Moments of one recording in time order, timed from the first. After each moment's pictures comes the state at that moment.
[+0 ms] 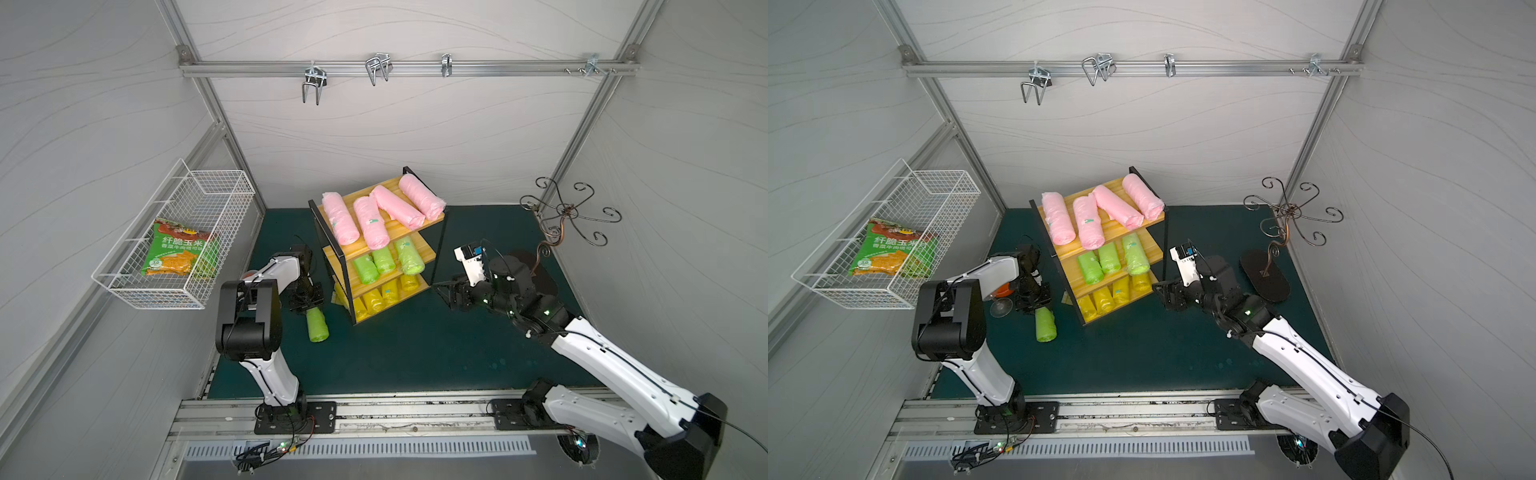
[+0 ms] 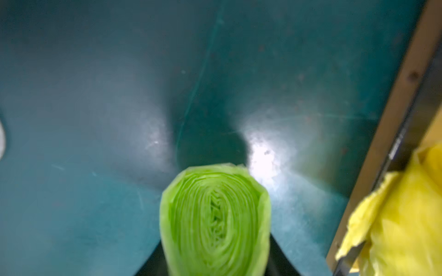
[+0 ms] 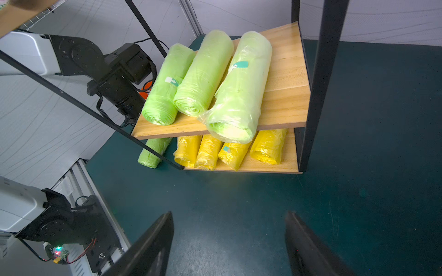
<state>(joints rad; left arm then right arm) 0.06 1.77 1.10 -0.95 0.05 -0.31 0.72 0.99 0.89 -0.40 -0.18 0.27</state>
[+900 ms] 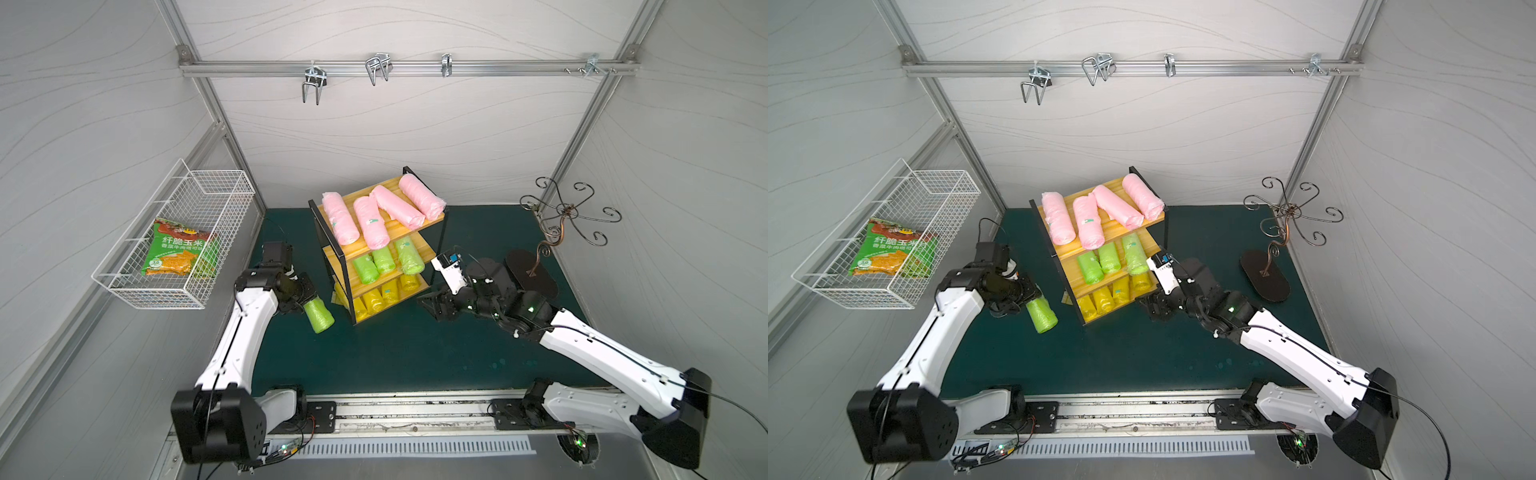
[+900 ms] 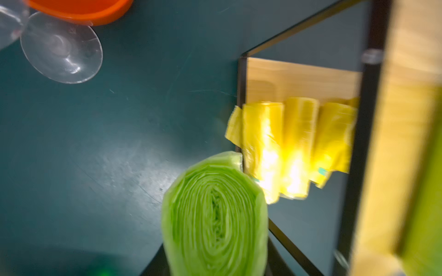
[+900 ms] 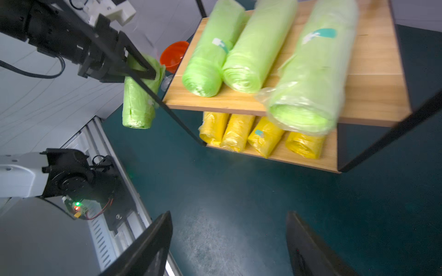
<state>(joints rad) 0.06 1.08 1.00 -1.03 0.21 -0.59 0.95 1.10 0.98 -0.46 -0.15 0.24</state>
